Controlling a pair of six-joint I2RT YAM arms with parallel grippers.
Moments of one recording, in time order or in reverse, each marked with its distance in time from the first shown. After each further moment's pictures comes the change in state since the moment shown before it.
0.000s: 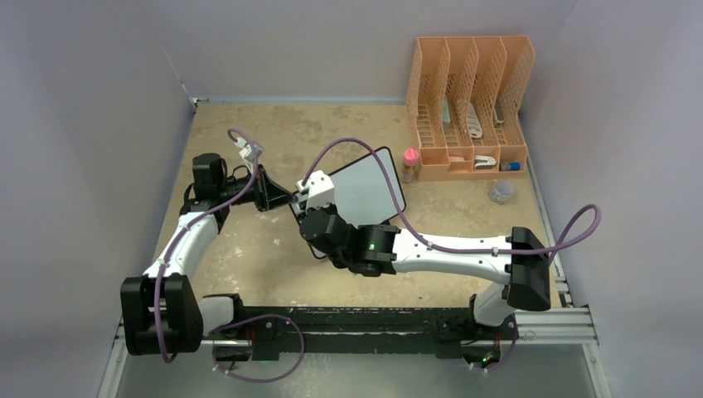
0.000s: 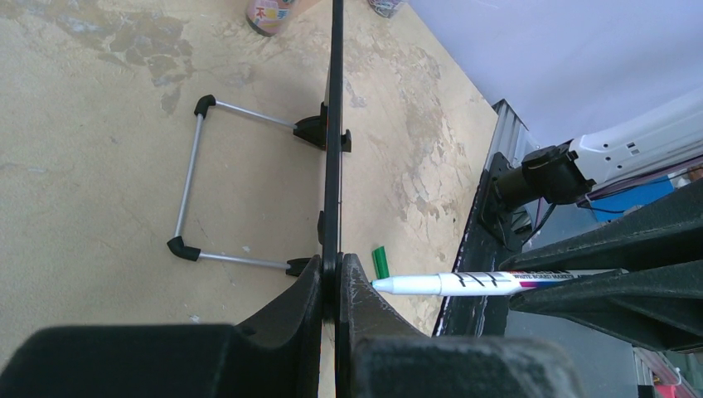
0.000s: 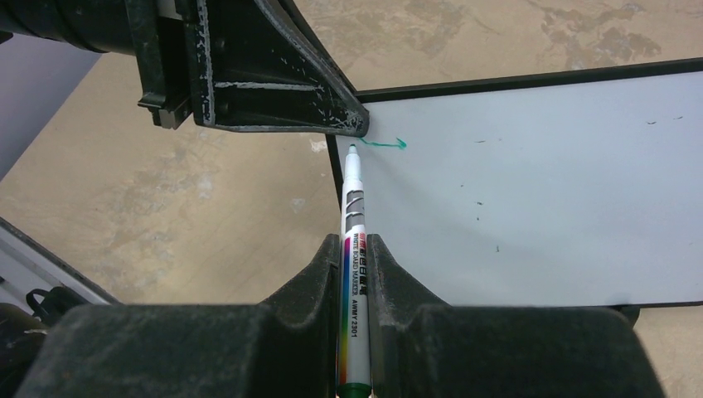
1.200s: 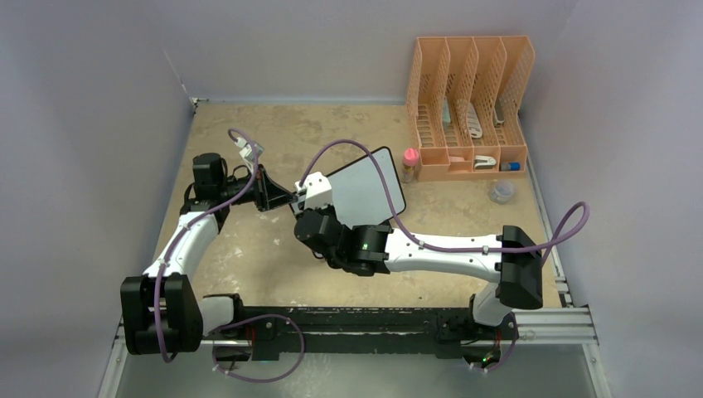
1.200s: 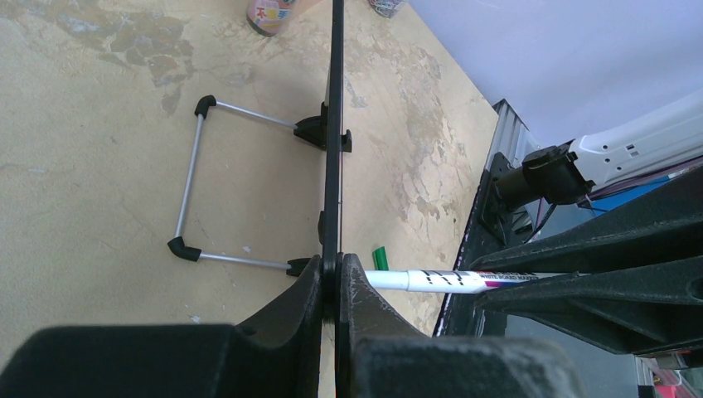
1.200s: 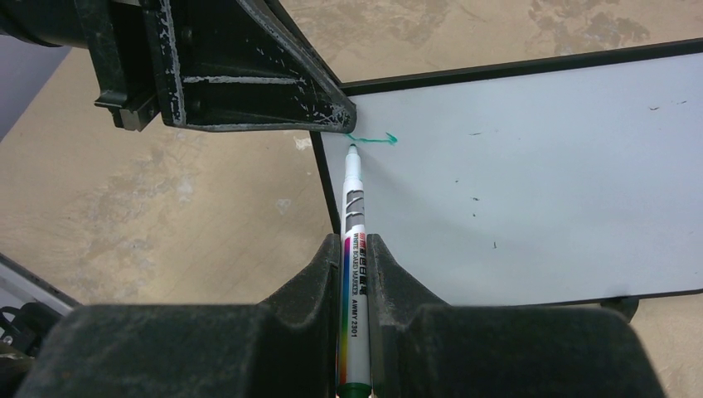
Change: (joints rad) left arm -0.002 0.003 0.002 0.000 -0.002 0.000; right arm 0.000 0.043 0.012 -0.021 0.034 0.031
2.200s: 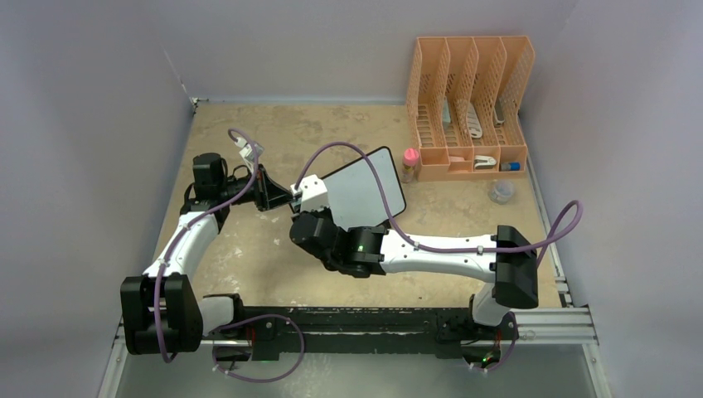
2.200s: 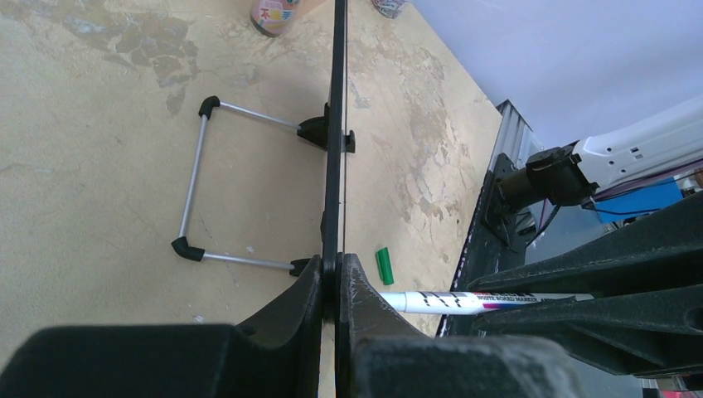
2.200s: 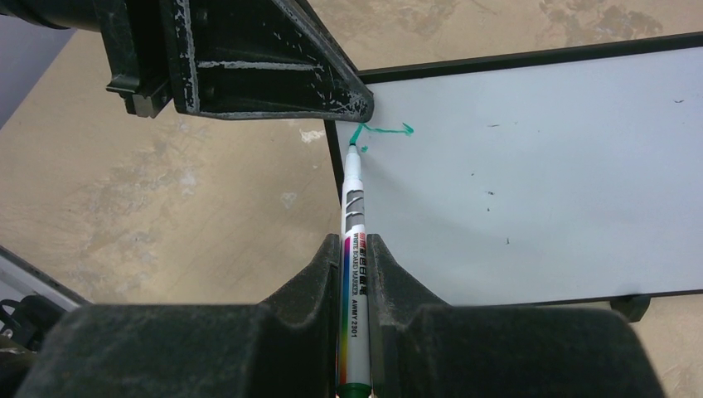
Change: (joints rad) left arm -0.001 0.000 0.000 0.000 -0.008 0.003; right arm 0.004 0.027 0.021 -0.008 0.000 0.006
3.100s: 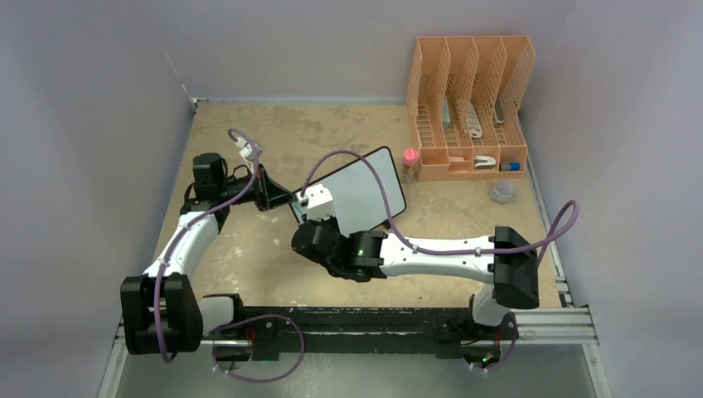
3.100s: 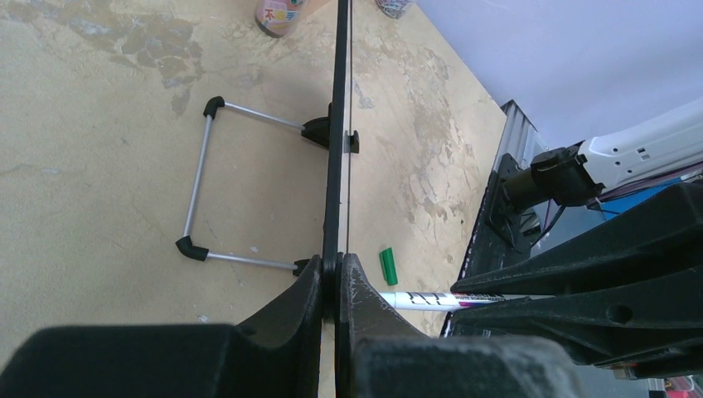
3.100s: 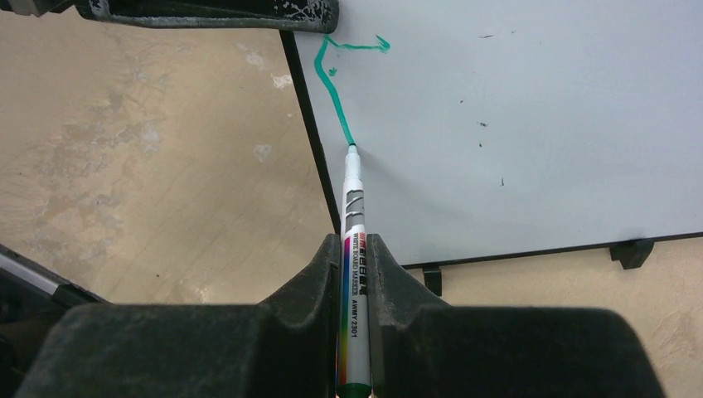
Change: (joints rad) left arm -0.001 0.000 0.000 0.000 -0.006 0.006; right arm 0.010 -0.002 -0.042 -0.106 -0.007 0.113
